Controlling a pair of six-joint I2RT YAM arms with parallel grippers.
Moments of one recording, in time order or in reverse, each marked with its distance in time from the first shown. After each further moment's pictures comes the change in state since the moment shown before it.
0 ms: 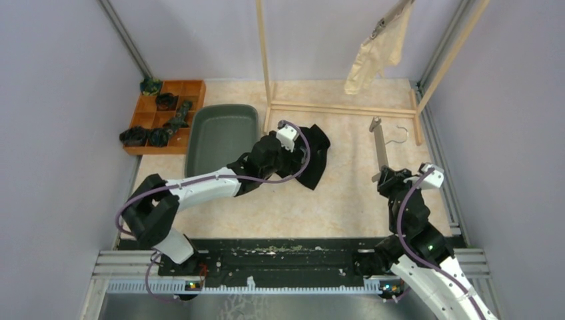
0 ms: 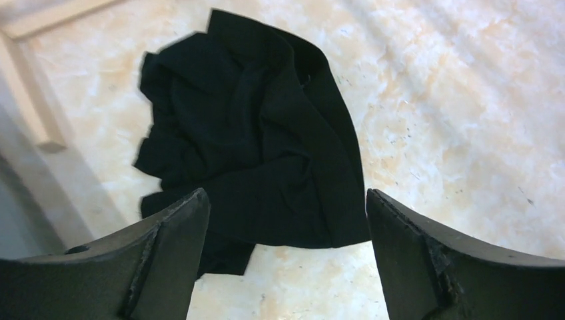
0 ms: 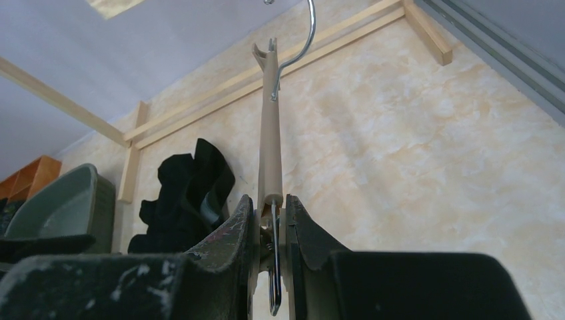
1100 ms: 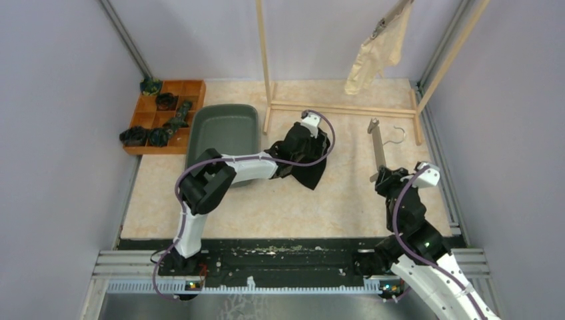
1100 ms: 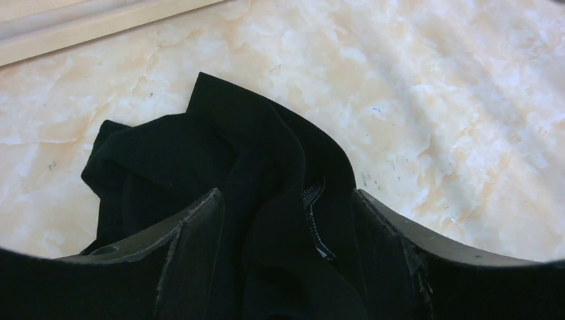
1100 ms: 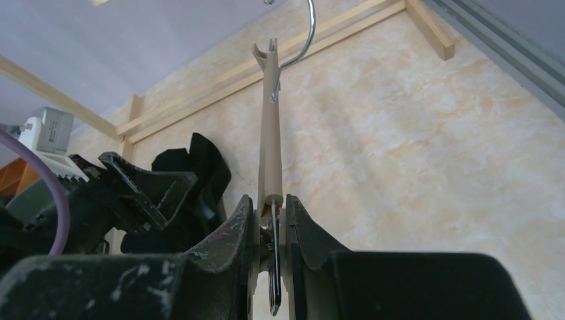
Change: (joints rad) left arm 0.006 0.502 0.366 0.149 -0.087 -0.083; right arm 0.000 0.026 -0.016 0.022 -0.005 0.000
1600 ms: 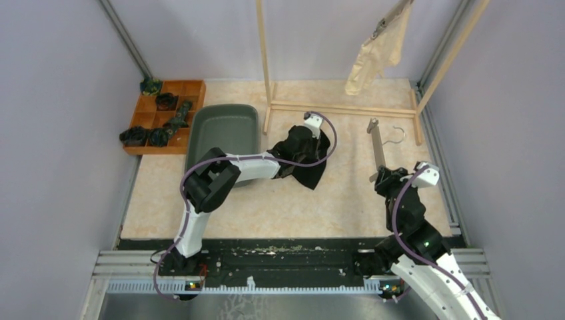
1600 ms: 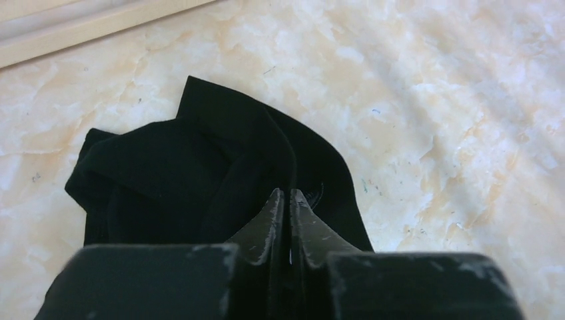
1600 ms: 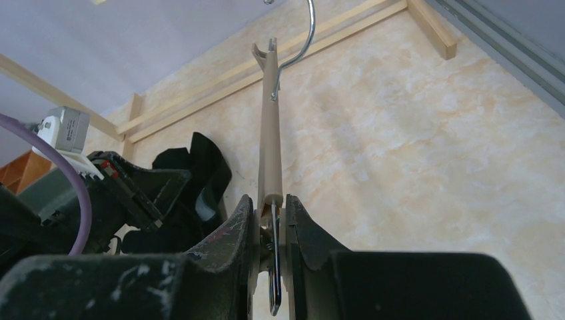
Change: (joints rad) left arm 0.000 0.051 0.027 0.012 0.007 0.019; right arm 0.000 0.004 -0.005 0.006 -0.002 0.000
